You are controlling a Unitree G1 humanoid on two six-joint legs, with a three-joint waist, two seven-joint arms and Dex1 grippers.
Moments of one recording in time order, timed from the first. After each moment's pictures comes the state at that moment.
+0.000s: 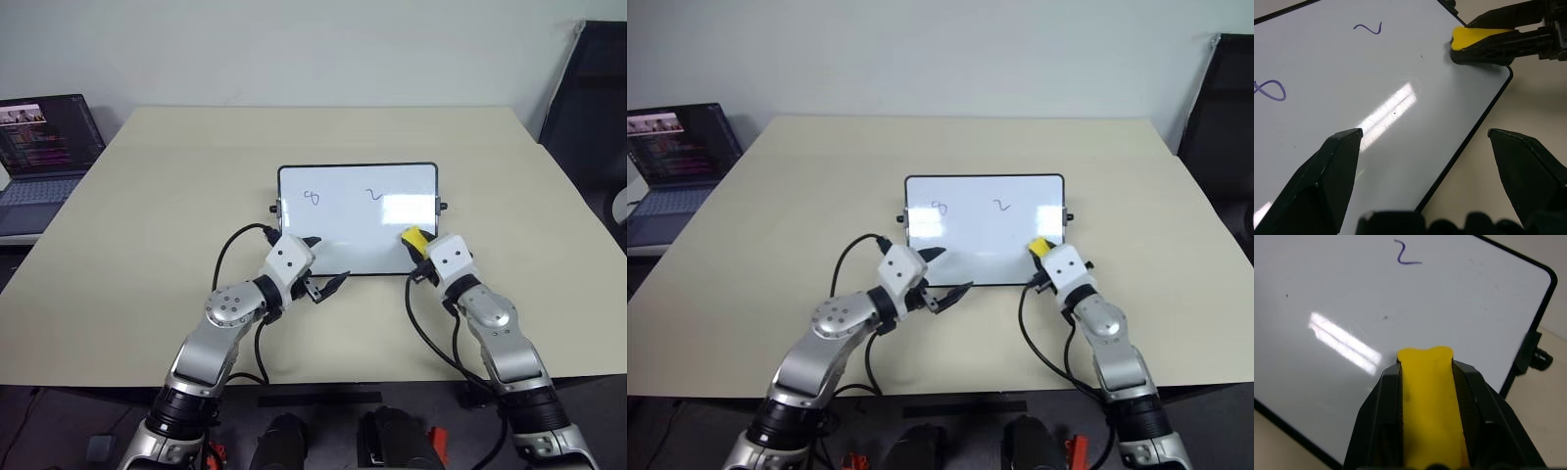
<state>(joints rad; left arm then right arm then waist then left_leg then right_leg) -0.26 0.38 -0.18 -0.24 -0.10 0.34 -0.60 -0.20 -0.35 0.07 -0.07 -0.12 0.10 0.30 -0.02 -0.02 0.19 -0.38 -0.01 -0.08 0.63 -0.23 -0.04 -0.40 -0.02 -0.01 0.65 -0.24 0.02</state>
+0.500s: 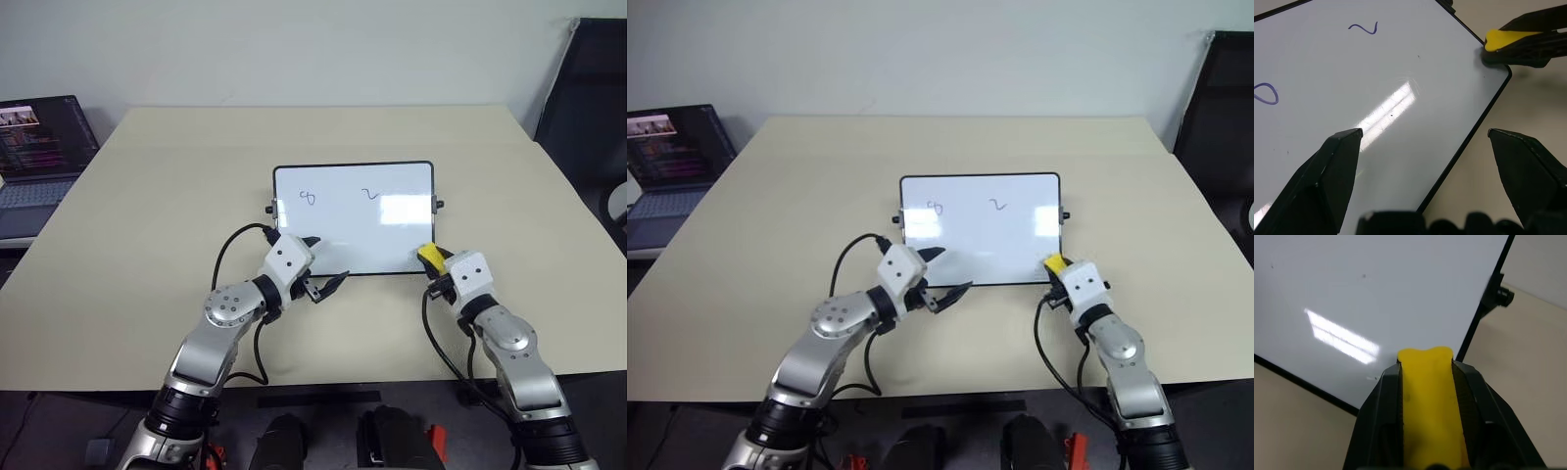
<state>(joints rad) -0.26 0.38 -0.19 -0.24 -0.10 0.34 -0.60 -0.09 -0.31 0.02 -0.19 -0.03 0.14 0.31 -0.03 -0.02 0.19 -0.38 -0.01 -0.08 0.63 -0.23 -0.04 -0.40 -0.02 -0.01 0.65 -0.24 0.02</state>
